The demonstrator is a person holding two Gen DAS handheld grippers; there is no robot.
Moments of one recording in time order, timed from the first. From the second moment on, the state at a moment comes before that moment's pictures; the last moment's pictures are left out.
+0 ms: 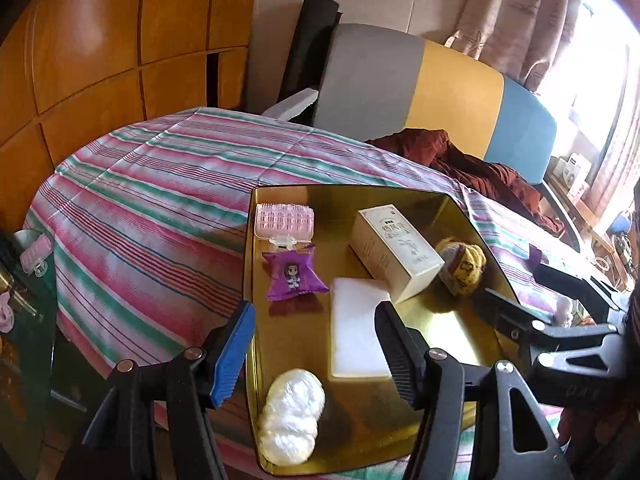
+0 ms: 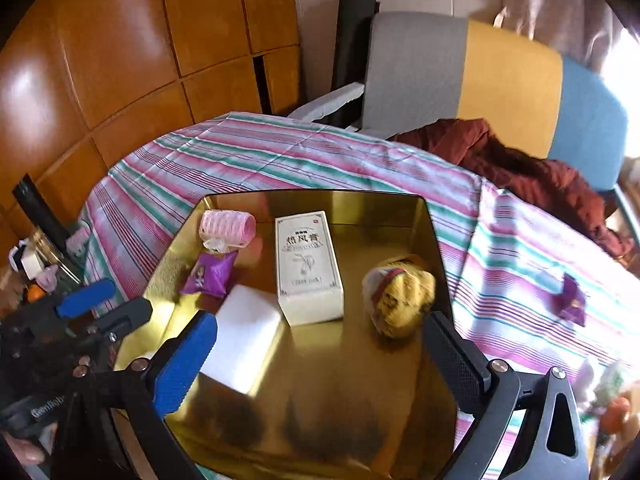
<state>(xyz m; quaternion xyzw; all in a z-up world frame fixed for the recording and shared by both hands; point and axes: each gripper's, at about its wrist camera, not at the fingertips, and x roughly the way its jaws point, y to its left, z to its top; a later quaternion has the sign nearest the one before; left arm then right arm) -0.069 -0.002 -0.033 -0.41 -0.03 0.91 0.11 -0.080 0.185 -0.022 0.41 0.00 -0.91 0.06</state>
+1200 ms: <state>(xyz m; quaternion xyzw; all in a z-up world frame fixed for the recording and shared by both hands) -0.003 0.077 -0.021 -0.36 0.09 0.91 0.18 0.030 0.307 -0.016 0.36 -0.02 -0.92 -0.12</state>
